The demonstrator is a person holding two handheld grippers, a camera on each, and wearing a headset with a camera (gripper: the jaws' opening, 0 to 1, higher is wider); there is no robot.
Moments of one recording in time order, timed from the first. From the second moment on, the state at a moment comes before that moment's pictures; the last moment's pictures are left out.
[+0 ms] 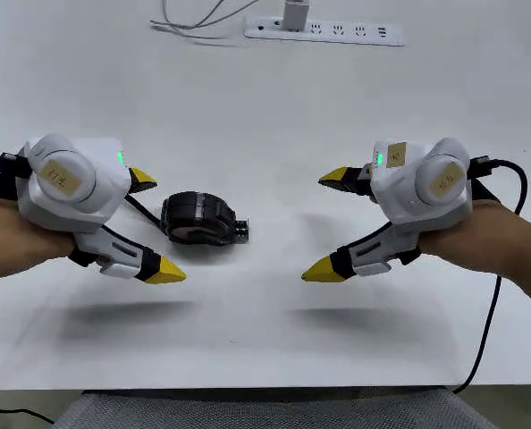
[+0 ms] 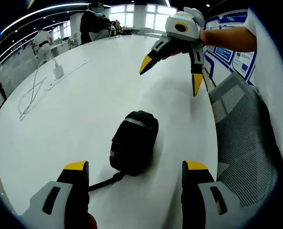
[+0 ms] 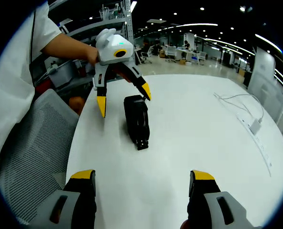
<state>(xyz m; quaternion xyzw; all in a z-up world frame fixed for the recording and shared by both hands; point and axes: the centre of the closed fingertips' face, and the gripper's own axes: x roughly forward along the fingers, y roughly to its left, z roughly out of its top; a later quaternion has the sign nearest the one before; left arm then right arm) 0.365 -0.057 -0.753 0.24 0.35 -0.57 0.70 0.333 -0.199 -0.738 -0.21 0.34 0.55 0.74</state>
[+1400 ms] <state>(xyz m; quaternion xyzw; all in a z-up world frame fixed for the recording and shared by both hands) 0.372 -0.069 -0.769 0.30 0.34 -0.59 0.67 0.340 -0.171 -0.754 -0.20 0.33 0.56 0.74</state>
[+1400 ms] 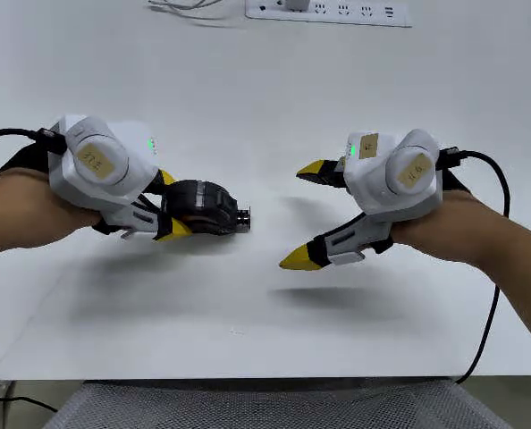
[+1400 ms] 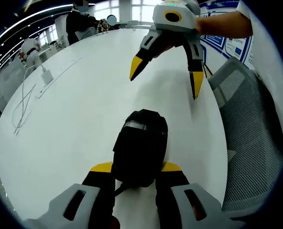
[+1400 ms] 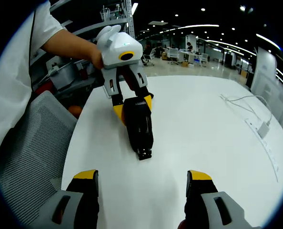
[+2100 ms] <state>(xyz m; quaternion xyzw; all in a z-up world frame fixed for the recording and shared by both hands) 0.372 -0.068 -0.770 0.29 0.34 -0.59 0.67 0.357 -0.139 -0.773 -0.22 0.29 0.59 0.72</state>
